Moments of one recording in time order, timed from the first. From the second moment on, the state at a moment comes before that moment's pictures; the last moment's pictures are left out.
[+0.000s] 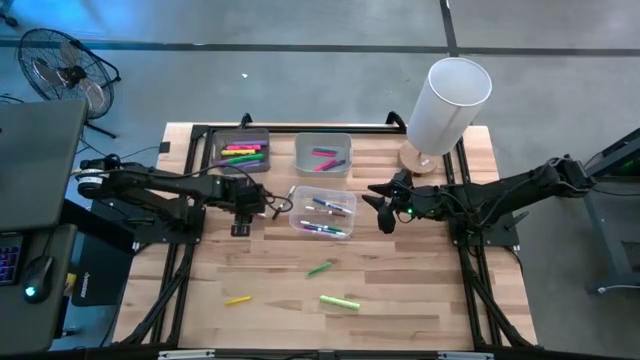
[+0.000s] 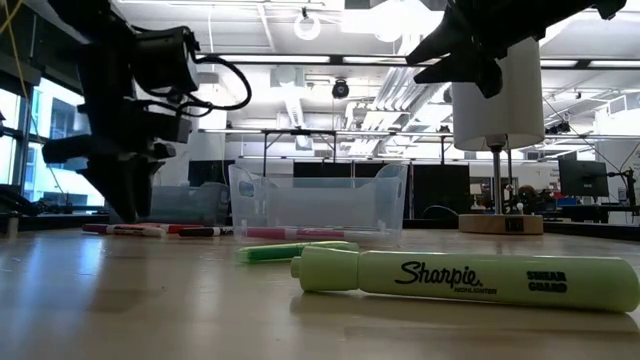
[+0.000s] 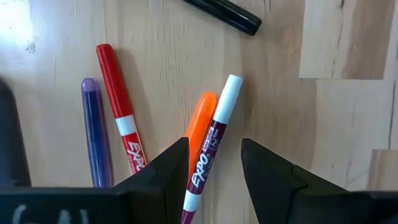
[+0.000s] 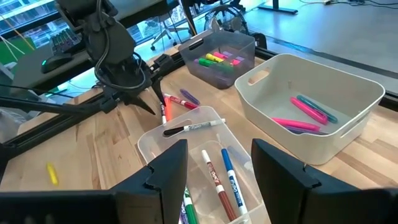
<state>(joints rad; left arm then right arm) 0.10 1.23 0.59 -0.63 -0.15 0.13 0.16 1.05 0.63 0.04 0.53 0.54</state>
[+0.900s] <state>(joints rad) 0.10 1.23 0.50 -0.58 -0.01 0.13 0.16 1.05 0.63 0.04 0.55 0.54</state>
